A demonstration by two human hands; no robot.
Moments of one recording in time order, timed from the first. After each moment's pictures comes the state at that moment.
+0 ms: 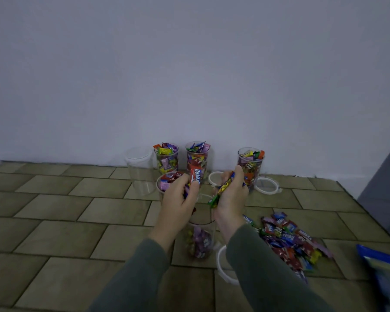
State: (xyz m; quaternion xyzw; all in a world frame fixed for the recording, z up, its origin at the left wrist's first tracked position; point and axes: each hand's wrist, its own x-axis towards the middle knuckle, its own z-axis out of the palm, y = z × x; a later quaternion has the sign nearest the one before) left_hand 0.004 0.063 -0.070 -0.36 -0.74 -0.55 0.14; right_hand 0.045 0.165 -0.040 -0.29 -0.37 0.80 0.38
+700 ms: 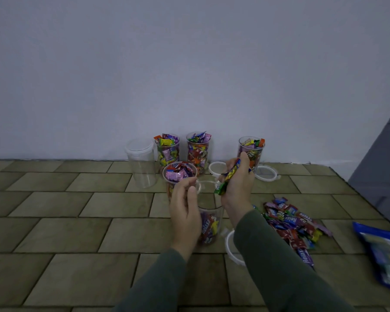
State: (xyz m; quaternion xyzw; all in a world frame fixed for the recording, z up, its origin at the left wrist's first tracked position) left_hand 0.031 0.055 -0.114 -0.25 -0.65 -0.71 0.10; right_hand 0.037 0.163 -0.050 -0.27 -0.40 0.78 0.40
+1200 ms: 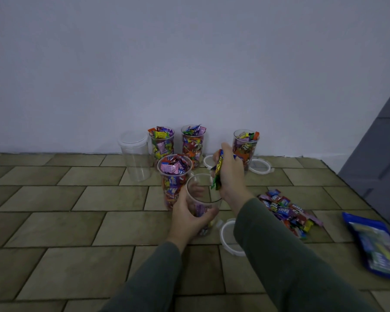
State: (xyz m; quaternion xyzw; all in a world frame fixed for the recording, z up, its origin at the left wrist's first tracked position) left_hand 0.023 0.050 -0.149 -0.31 -0.70 -0.64 -0.05; right_hand 0.032 0.166 -0.049 -0.30 -0.55 0.72 0.29
